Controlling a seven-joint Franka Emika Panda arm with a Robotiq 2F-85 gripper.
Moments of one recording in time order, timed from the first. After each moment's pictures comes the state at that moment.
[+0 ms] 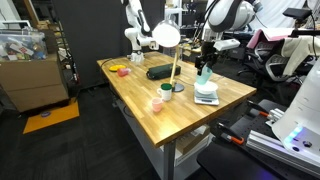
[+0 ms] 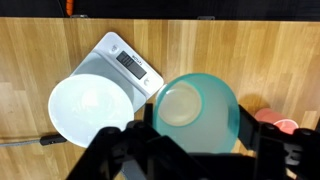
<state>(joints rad) 0.00 -0.13 0.00 -2.72 0.00 2.65 0.02</state>
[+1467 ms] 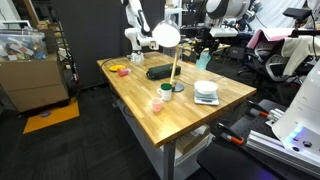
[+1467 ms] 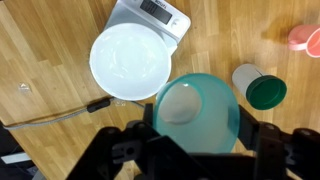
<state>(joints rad) -0.09 -0.08 -0.08 -2.53 0.03 2.62 0.08</state>
